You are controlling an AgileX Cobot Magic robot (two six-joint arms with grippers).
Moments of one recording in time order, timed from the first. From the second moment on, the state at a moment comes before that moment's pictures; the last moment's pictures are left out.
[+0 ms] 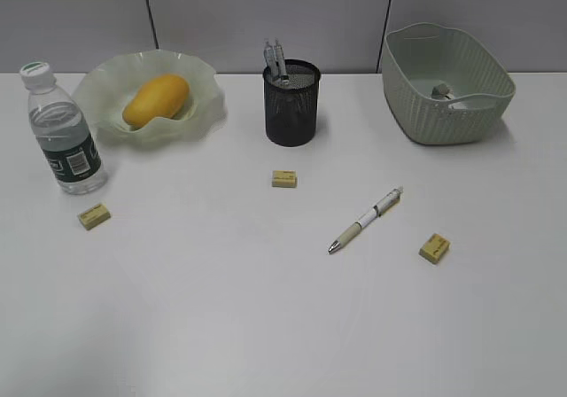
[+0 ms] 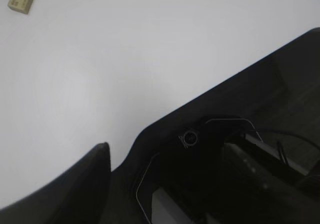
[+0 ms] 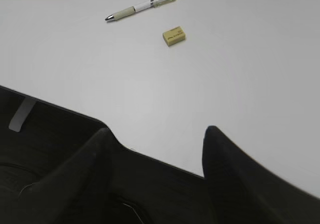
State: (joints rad) left arm -0.65 0.72 -0.69 -0.08 1.06 -0.15; right arm 0.47 0.19 -0.54 -0.01 1.10 0.10
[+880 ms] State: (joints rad) left arm -0.65 0.49 -0.49 0.06 0.78 -0.15; right arm 0.47 0.96 -0.78 0.01 1.02 0.19
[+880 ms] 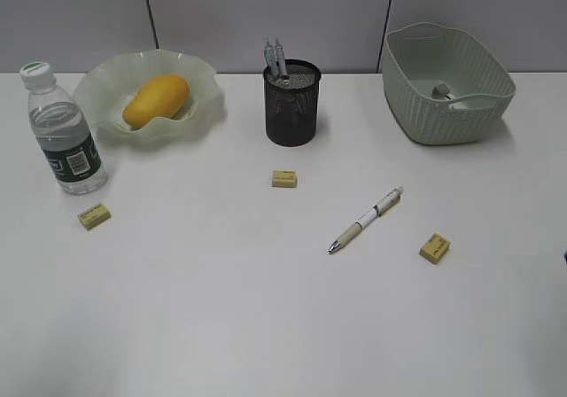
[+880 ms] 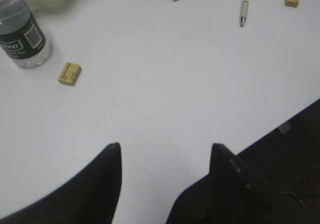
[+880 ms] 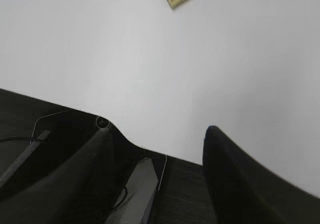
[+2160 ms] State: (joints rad) left arm -0.65 0.48 -0.53 0.00 1.07 -0.15; right arm 0.47 1.97 -1.26 0.01 0.75 0.82
